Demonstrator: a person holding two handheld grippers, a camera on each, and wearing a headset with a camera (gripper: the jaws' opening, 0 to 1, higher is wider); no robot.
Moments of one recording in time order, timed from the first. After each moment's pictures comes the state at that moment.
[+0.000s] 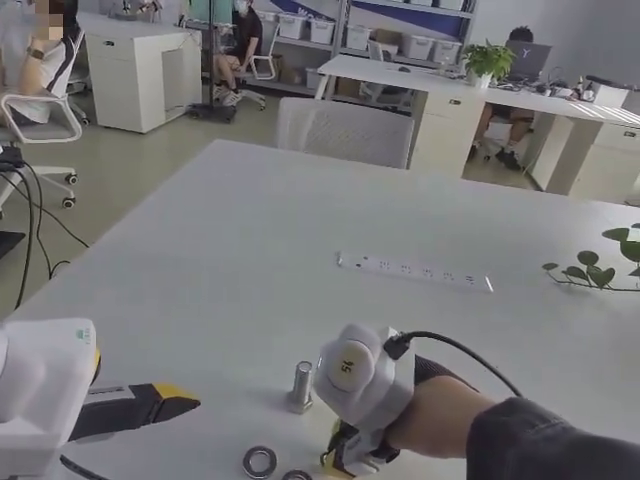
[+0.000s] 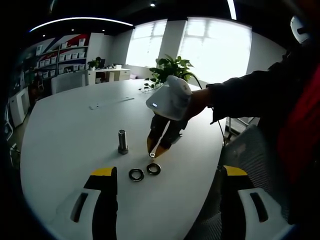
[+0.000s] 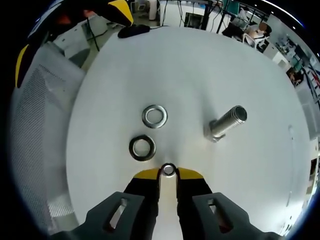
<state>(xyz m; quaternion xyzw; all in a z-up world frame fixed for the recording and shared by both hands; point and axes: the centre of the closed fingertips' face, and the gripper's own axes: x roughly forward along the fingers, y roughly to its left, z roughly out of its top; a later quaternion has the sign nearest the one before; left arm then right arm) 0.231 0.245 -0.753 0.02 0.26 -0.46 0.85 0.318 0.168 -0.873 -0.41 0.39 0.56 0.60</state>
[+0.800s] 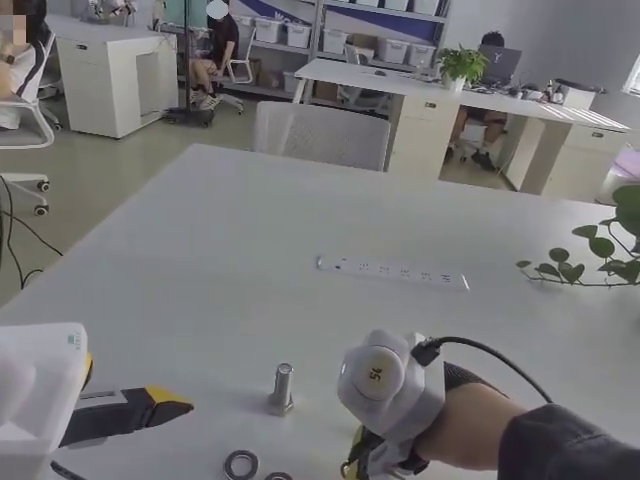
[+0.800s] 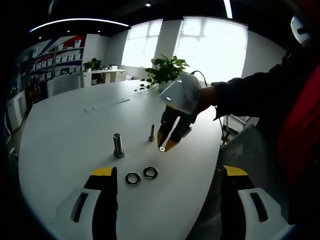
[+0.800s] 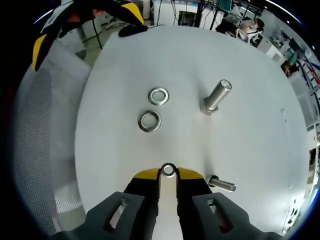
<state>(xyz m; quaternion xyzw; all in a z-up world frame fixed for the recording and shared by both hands) 0.233 0.234 -0.751 0.02 0.26 -0.48 0.84 0.307 0.123 -0.859 -0.40 0.41 0.54 0.61</state>
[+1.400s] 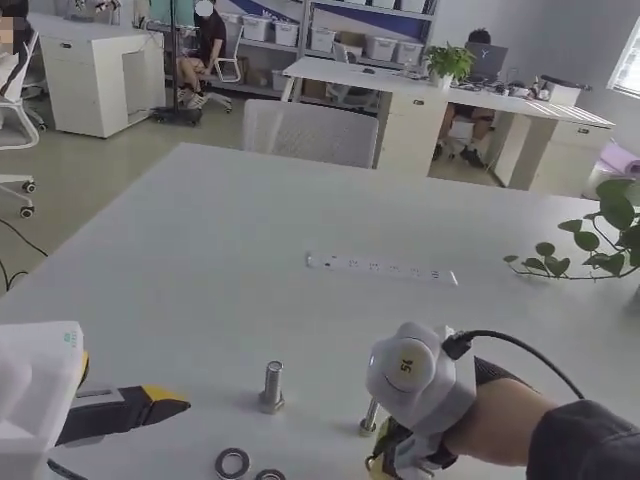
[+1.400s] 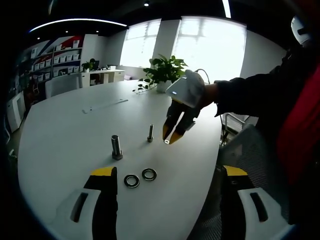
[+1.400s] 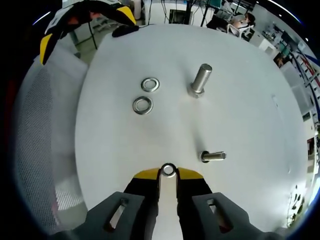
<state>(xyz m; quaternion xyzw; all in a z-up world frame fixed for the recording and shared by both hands) 0.232 0.230 -0.750 0.02 0.26 -0.48 0.84 0.311 0.088 -0.850 -0.39 0.42 0.52 0.63</state>
